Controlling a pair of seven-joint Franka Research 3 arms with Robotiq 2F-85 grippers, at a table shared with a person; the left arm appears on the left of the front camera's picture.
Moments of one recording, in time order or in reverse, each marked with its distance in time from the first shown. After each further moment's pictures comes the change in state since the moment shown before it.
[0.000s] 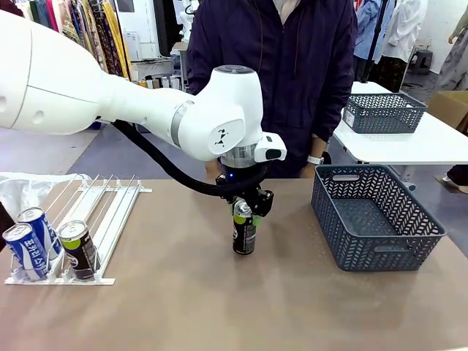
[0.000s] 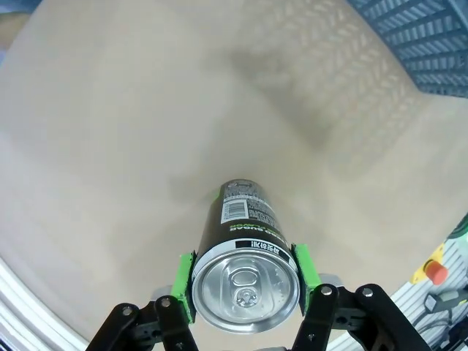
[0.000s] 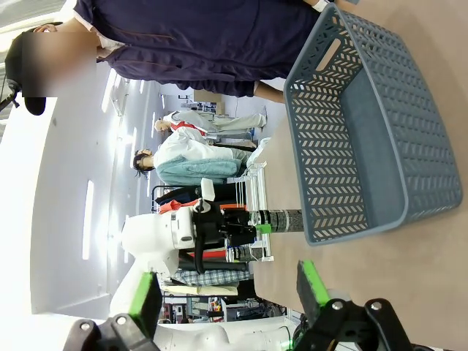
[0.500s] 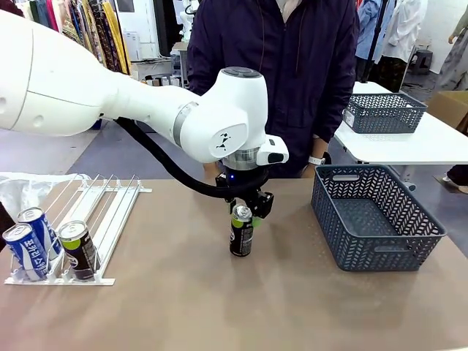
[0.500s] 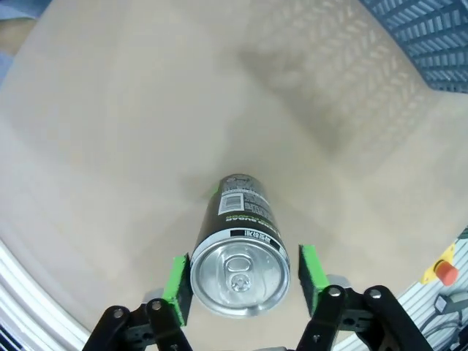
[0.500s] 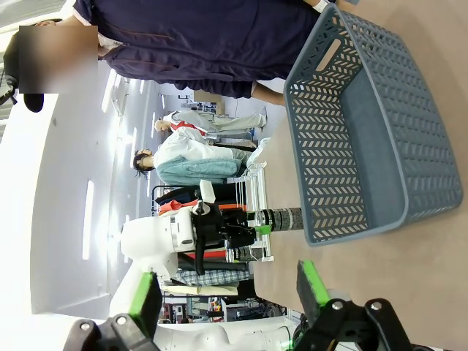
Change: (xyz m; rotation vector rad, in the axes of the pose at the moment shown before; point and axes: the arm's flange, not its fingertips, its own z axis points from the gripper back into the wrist) left arm -0.001 -0.005 0.005 0.043 -0.008 -0.016; right arm 0.000 0.000 0.000 0.000 0.000 0.000
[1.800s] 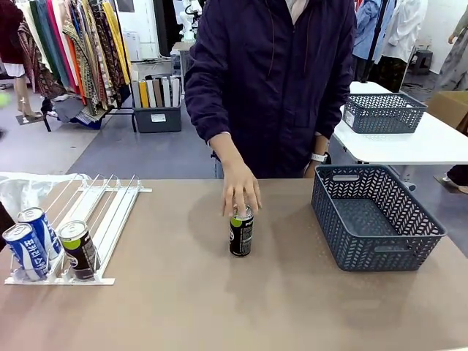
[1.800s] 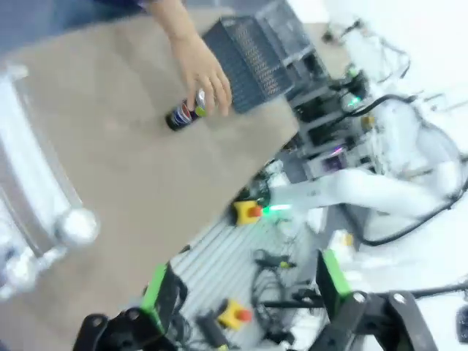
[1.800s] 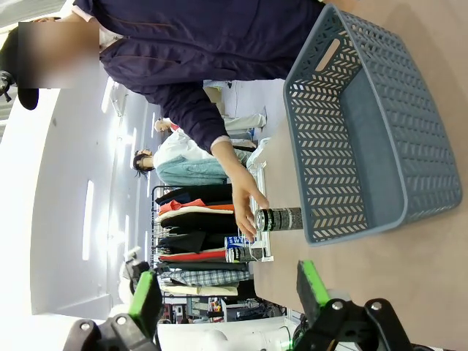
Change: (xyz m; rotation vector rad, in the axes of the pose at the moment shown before) left arm -0.424 0.306 0.252 -0.807 -0.525 0.367; right arm 0.000 0.000 0.001 -0.001 -0.001 -0.001
